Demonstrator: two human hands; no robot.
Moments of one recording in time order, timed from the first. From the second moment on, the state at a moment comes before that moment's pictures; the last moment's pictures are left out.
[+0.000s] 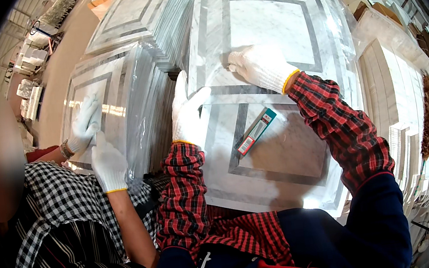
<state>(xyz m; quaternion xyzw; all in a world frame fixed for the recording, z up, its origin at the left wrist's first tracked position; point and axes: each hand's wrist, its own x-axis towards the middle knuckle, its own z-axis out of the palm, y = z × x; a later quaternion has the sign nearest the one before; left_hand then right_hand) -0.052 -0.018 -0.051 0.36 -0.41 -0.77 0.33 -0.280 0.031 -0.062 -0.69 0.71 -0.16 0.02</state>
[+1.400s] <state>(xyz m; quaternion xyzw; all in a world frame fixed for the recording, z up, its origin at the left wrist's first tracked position) -0.092 0.005 -0.021 0.22 -0.86 -0.45 0.07 -0.326 0.090 -0.087 -0.38 0.73 -0.54 0.17</state>
